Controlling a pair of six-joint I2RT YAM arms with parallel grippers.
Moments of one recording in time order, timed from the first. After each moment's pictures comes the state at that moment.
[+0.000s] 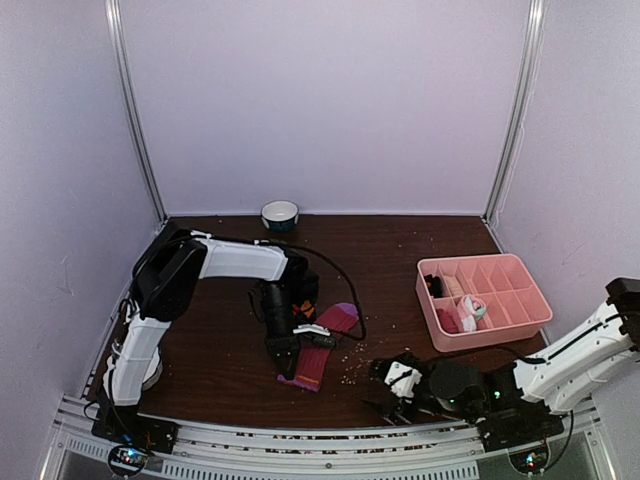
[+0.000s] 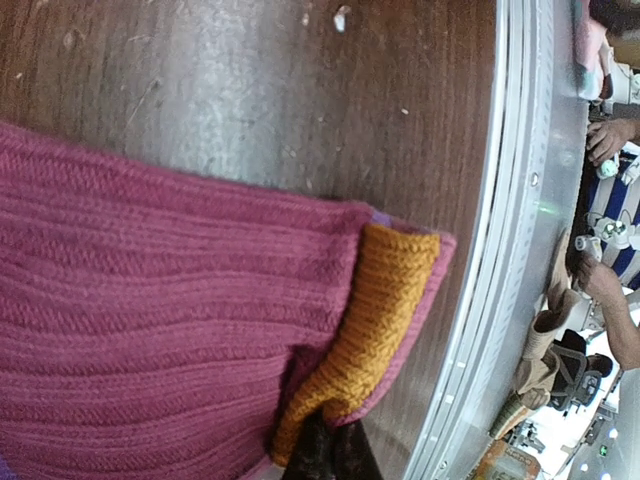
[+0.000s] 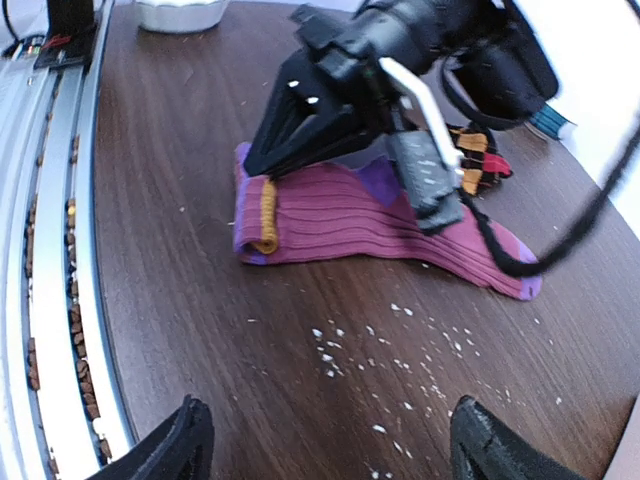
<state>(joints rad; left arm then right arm) -0.84 2.34 1.73 -1.39 0.62 0.75 1.43 1.28 0.26 0.54 0.44 -0.04</state>
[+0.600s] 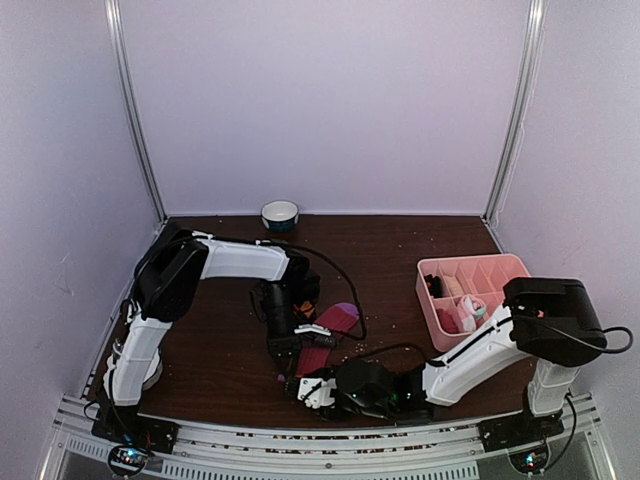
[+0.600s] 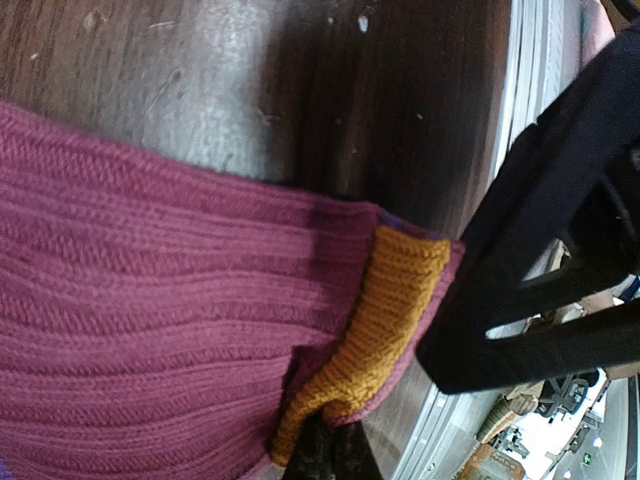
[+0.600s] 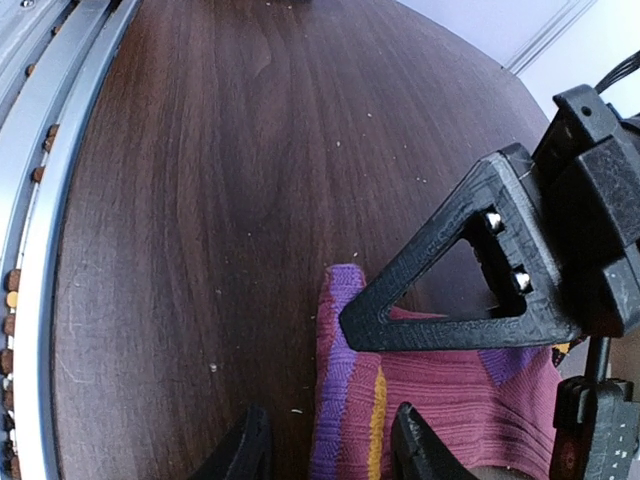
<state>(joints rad) -0.85 2.35 1.75 -1.41 0.62 0.69 1.39 1.89 0.74 0.60 0.29 -0.36</state>
